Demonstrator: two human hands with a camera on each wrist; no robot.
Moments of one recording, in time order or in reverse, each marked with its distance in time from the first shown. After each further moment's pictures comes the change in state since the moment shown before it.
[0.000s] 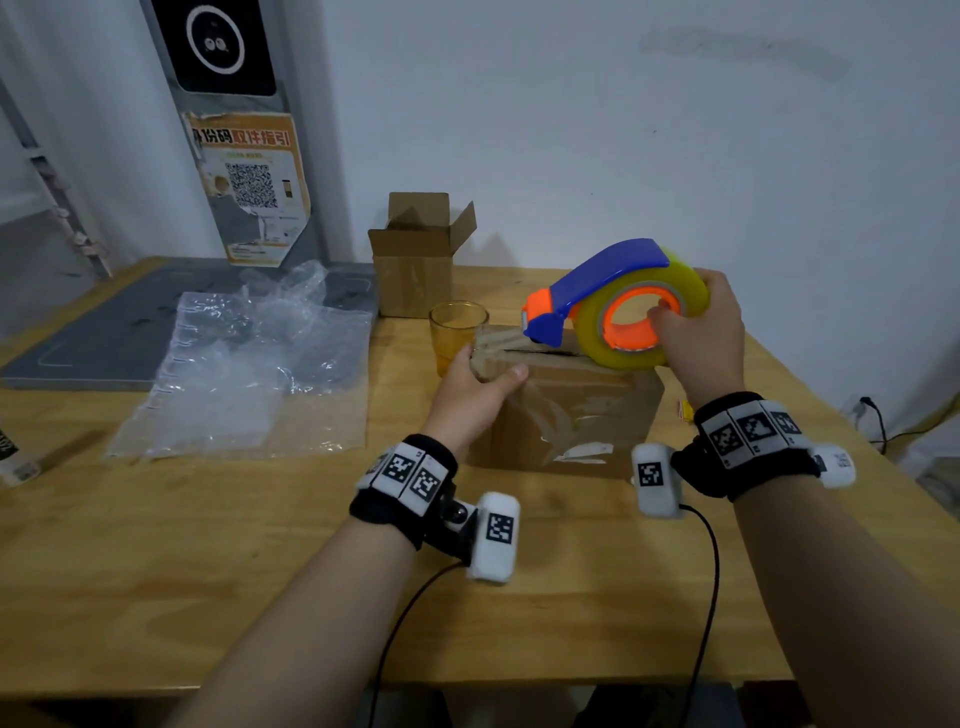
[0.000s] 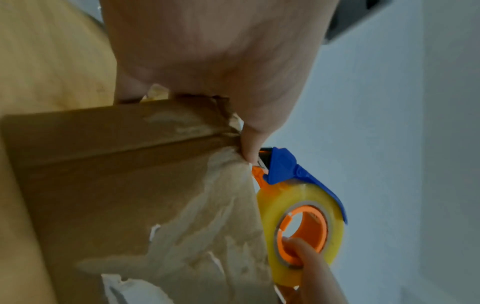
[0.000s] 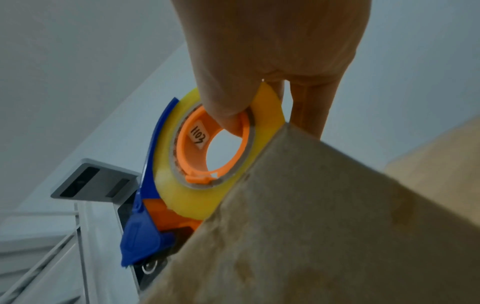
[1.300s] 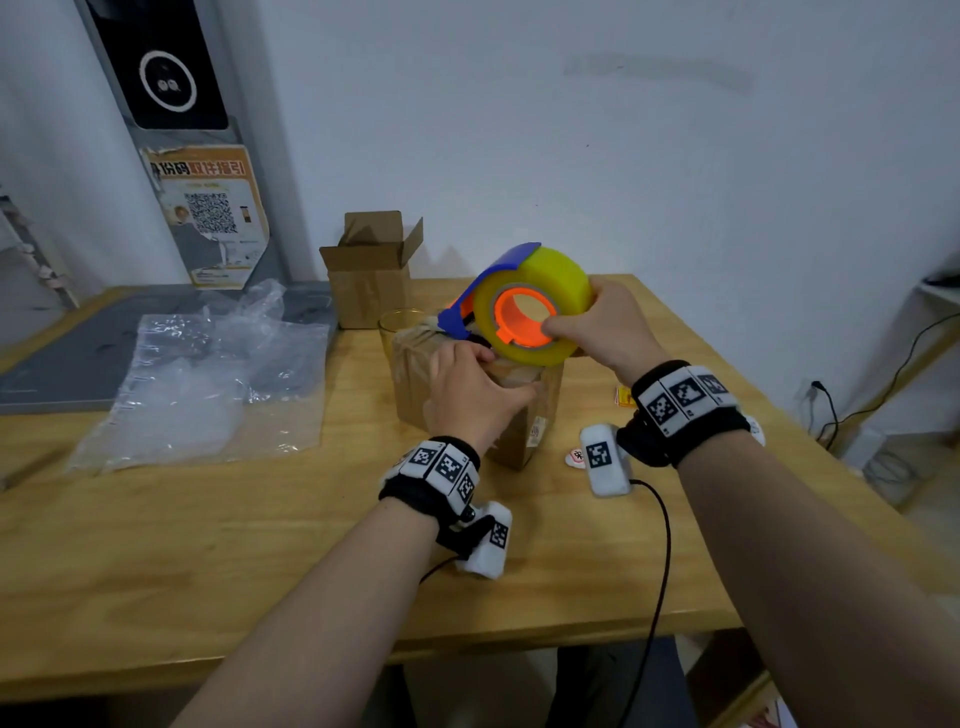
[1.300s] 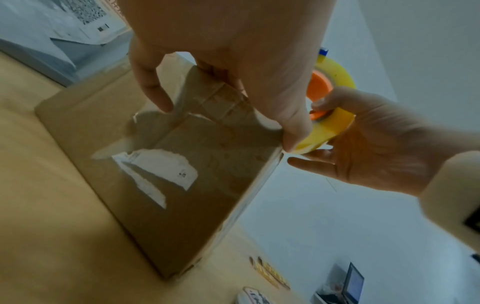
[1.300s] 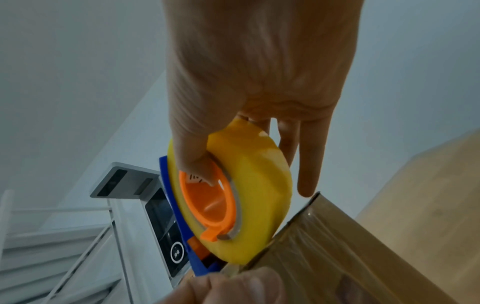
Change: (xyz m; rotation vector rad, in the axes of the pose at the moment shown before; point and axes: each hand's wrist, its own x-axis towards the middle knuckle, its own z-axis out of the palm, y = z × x) left_hand -0.027 0.004 0.079 0.641 0.268 0.315; right_hand -0.012 -0.026 -0.030 -0.010 -0.386 -0.039
